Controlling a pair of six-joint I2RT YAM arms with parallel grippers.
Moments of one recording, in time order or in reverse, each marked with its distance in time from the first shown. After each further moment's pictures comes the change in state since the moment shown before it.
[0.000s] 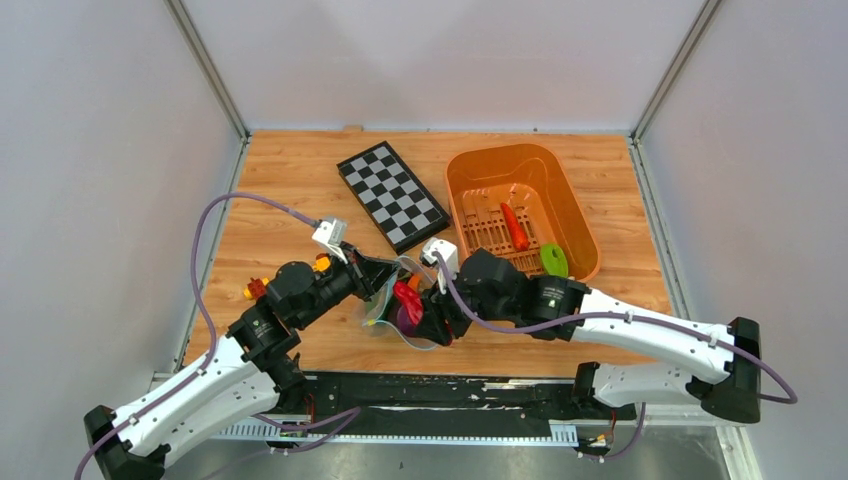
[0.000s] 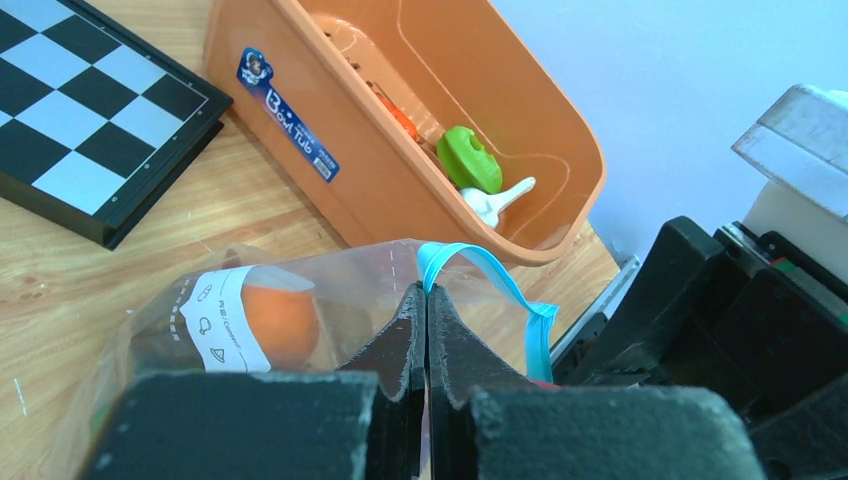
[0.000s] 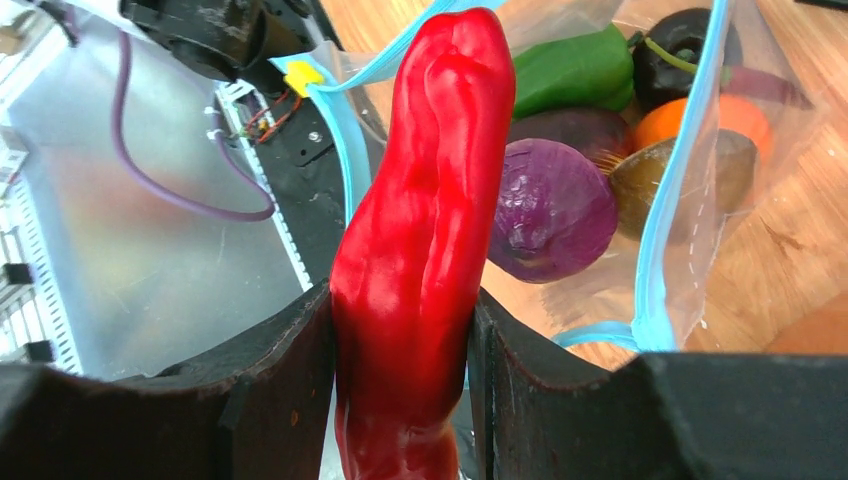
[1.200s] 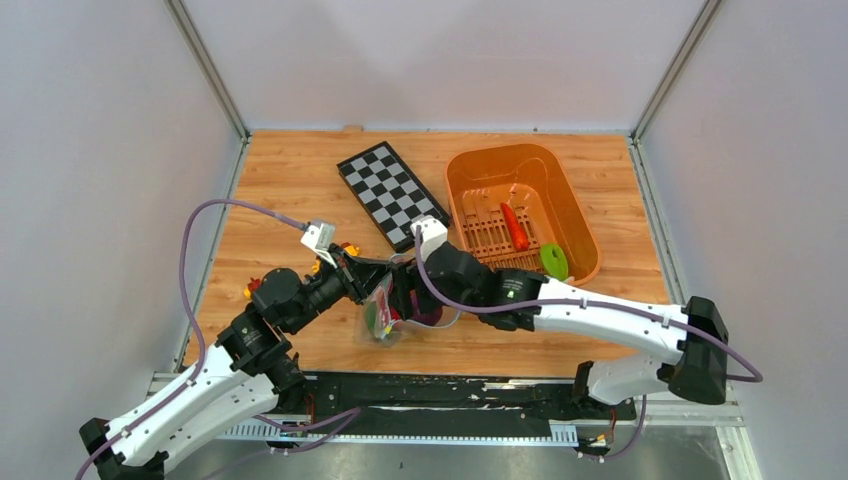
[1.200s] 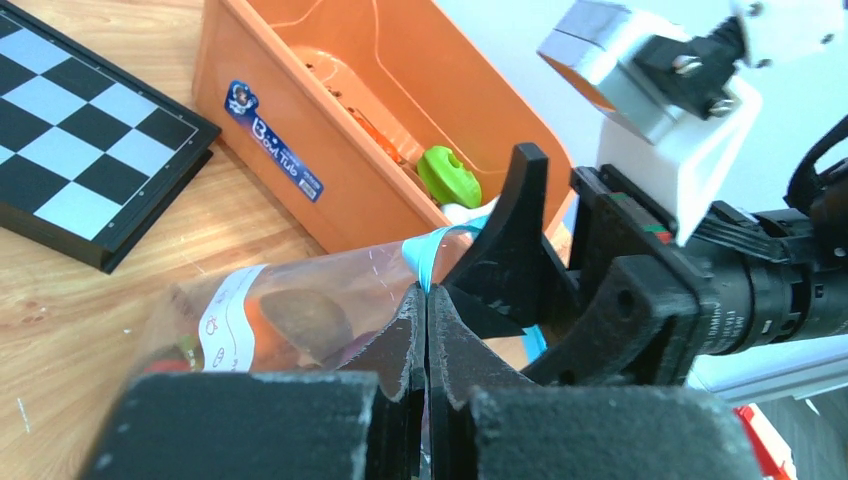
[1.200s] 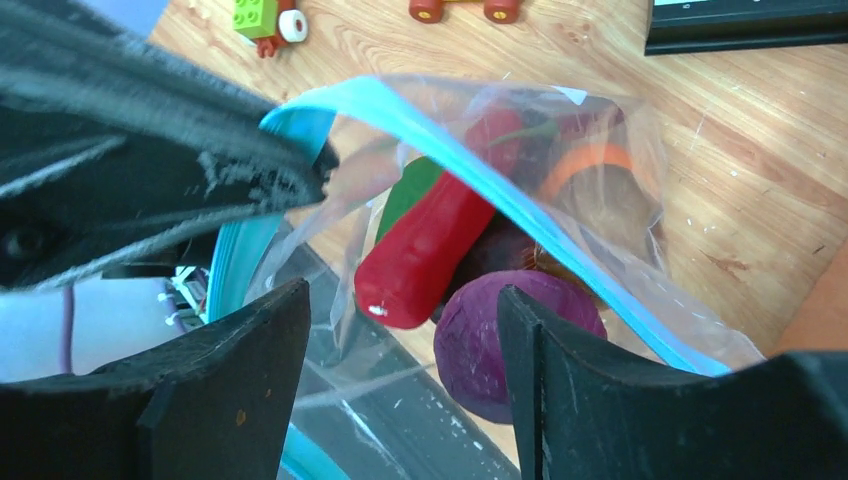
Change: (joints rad) left arm -0.002 -0.079 0.000 -0.016 0.016 0.019; right arm 0.027 0.239 0.132 0.078 0.362 0.215
